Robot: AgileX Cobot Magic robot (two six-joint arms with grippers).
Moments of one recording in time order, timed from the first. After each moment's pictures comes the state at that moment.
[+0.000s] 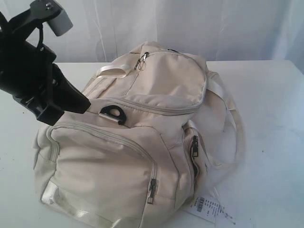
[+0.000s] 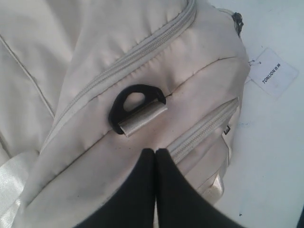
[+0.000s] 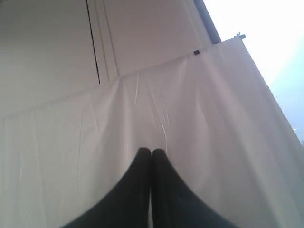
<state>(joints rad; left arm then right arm) -0.45 1.25 -1.11 -0.52 0.96 0.78 0.18 0.00 0.00 0.06 -0.72 0.29</state>
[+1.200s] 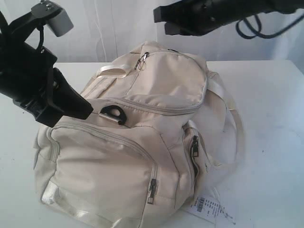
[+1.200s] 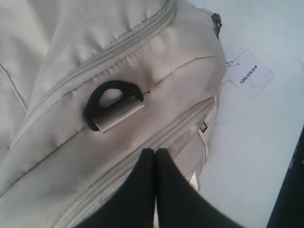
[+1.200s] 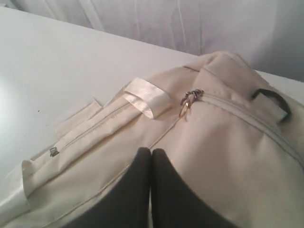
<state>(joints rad) -0.45 1.25 -1.11 -0.57 1.01 0.76 0.49 1.73 -1.51 0.65 0.54 -0.48</state>
